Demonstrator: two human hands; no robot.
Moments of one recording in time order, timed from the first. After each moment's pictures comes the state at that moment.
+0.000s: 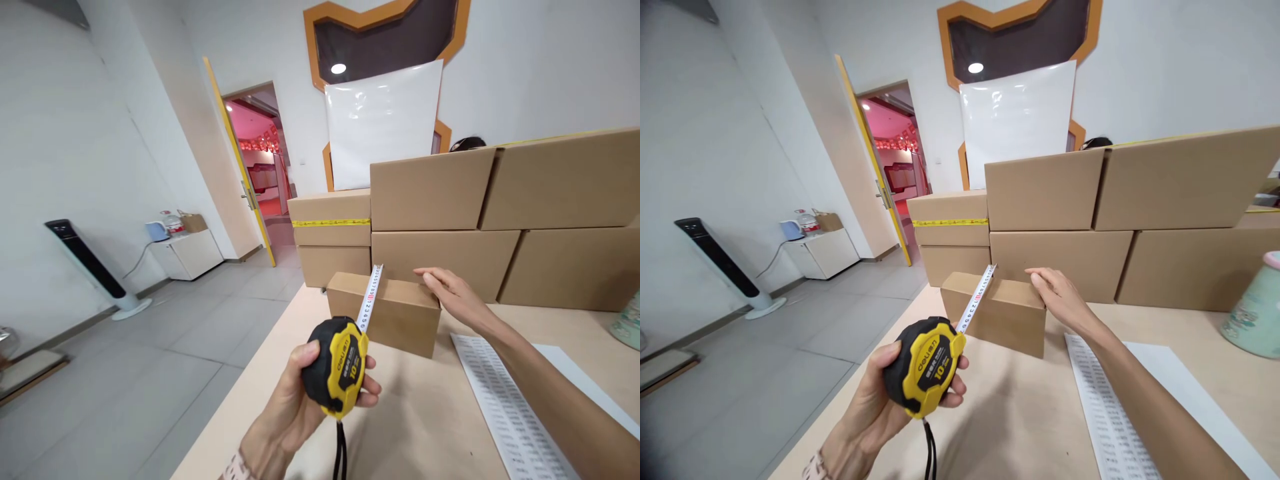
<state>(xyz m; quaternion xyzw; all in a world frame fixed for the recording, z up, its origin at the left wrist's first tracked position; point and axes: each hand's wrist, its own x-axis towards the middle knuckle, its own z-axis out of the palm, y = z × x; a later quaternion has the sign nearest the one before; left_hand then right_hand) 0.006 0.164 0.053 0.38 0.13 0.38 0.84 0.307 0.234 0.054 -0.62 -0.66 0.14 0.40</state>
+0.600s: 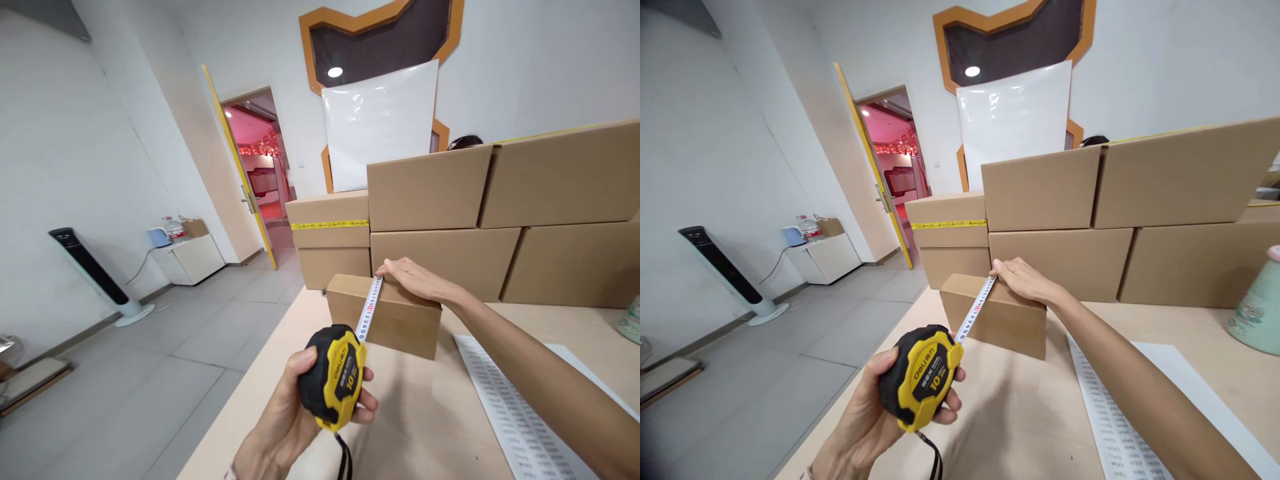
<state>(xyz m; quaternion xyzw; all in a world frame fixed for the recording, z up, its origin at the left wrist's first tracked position) 0.002 0.162 0.049 0.37 0.16 0.37 0.84 0.275 0.285 0.081 -0.52 -0.78 0.20 0.28</state>
